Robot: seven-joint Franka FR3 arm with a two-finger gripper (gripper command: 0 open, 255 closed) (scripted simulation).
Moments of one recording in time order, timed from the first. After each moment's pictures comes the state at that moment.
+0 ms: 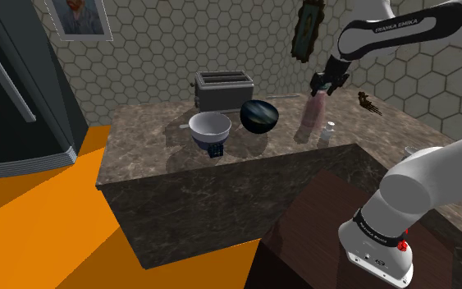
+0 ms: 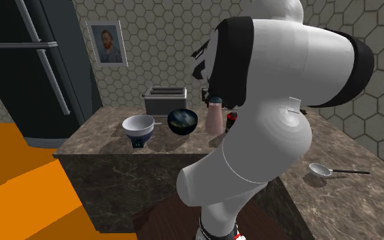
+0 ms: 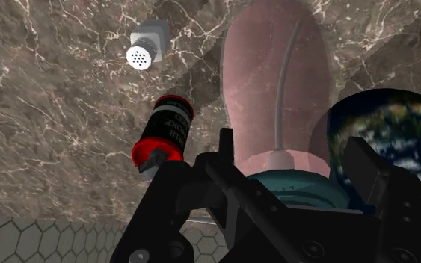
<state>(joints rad) -0.27 -0.48 -0.30 -2.44 -0.19 2.21 0.12</state>
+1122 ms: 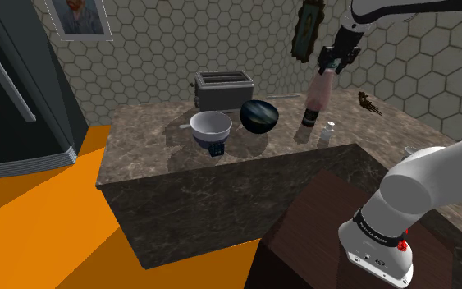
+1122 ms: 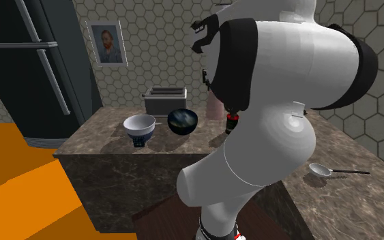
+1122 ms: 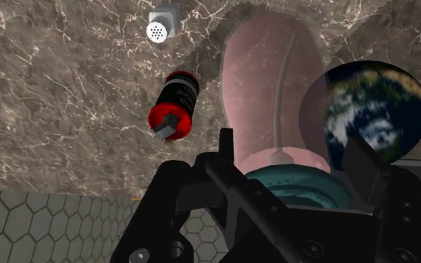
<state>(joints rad) -0.26 -0.50 -0.27 -2.23 -0.17 1.97 0.11</state>
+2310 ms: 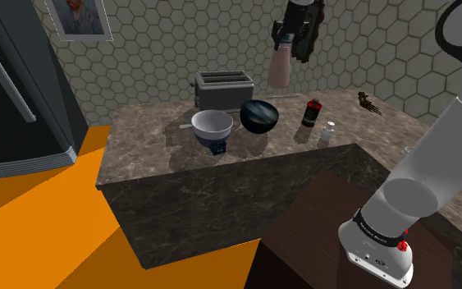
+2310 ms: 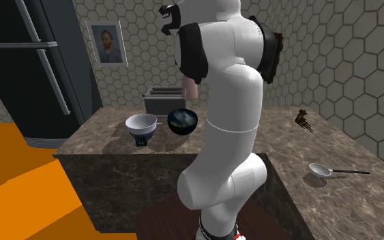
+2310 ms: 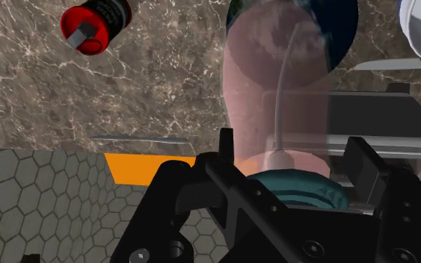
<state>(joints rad) -0.16 -0.01 -0.17 -1.62 -0.07 1.83 0.25</state>
